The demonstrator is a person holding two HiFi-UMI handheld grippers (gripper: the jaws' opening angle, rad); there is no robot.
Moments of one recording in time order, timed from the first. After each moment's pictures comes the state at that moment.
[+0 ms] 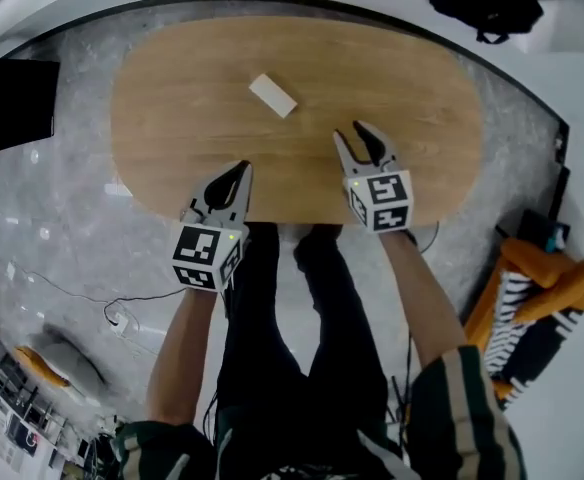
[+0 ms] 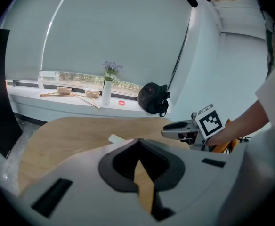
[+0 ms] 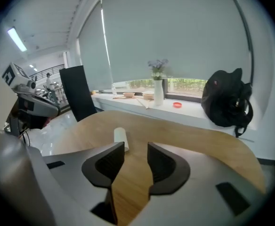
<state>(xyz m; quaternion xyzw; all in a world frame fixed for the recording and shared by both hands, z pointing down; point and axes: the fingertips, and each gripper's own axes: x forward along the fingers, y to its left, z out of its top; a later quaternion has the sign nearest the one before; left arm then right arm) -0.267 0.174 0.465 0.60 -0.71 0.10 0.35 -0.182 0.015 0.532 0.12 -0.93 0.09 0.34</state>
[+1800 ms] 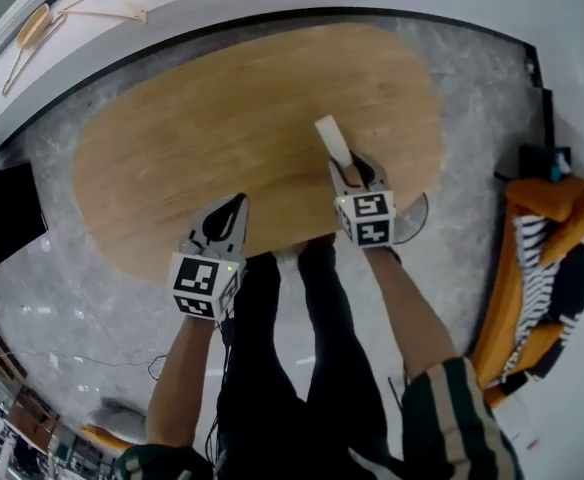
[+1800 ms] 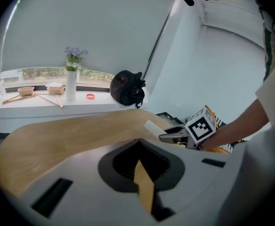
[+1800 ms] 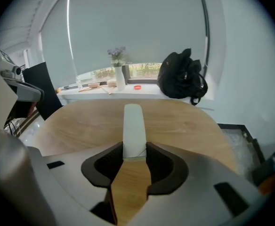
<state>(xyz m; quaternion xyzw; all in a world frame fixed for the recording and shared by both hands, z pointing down) -0.204 0.093 0.476 0.71 -0.59 0.15 0.35 -0.052 -0.039 0.578 0.30 -0.85 0.16 0.41</state>
